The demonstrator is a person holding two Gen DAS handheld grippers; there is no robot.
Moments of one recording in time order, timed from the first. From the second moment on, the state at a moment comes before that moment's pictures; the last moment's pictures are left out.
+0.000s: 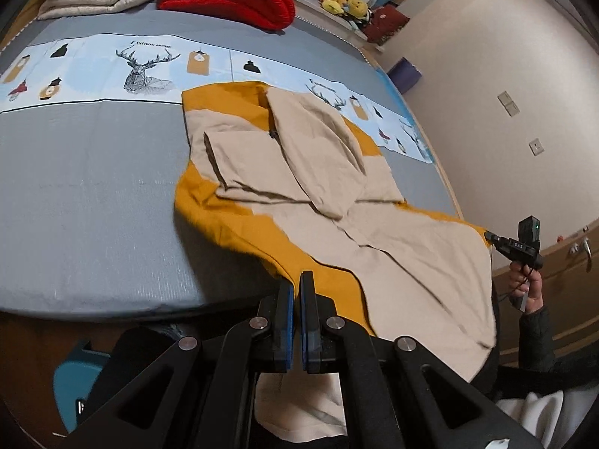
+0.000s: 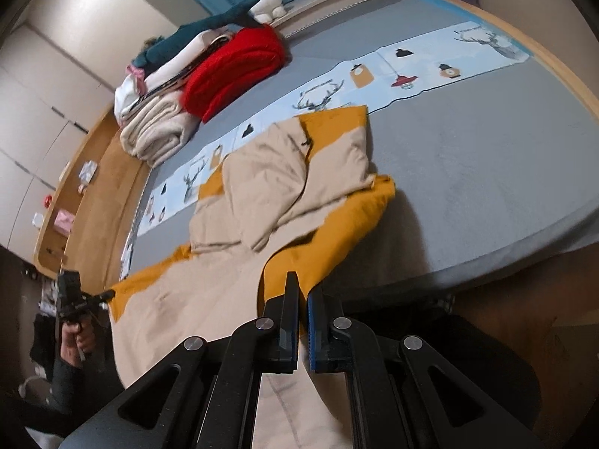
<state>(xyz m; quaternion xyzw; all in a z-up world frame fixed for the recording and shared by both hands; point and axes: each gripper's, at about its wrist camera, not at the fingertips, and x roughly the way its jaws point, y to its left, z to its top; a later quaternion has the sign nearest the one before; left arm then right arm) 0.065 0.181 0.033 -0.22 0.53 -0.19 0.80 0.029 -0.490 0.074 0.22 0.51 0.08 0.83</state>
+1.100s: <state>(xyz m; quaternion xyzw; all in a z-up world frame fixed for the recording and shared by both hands) 0.267 0.232 -0.117 -0.36 0.57 -0.09 0.73 0.322 -0.522 -0.105 0.23 0.58 -0.01 0.78</state>
